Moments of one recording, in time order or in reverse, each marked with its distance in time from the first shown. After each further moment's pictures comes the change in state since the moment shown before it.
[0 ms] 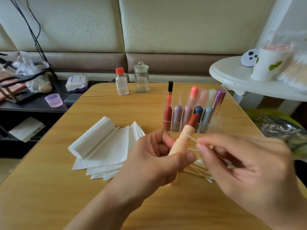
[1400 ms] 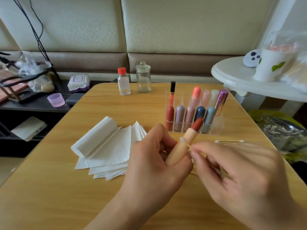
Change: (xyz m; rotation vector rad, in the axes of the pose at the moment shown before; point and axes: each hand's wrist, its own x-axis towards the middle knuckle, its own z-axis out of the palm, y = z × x) left_hand -0.006 -0.010 0.012 0.553 0.377 0.370; right_hand -0.008 -0.007 0.008 -0.112 -0.021 -0.066
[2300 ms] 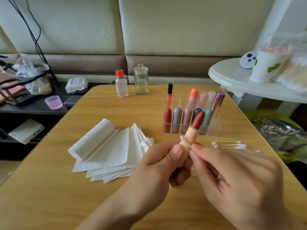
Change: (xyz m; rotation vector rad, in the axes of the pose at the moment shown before) left_hand 0.003 -0.009 -0.001 -0.486 -0.432 -0.229; right_hand -0.008 -0.001 0.005 -0.093 0.085 -0.043
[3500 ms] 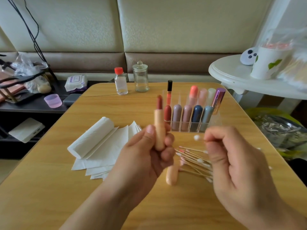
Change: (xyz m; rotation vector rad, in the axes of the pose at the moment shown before) left_hand 0.009 0.005 -0.009 -0.464 0.241 -0.112; right_hand 0.004 -0.003 0.000 0.319 -0.188 0.334
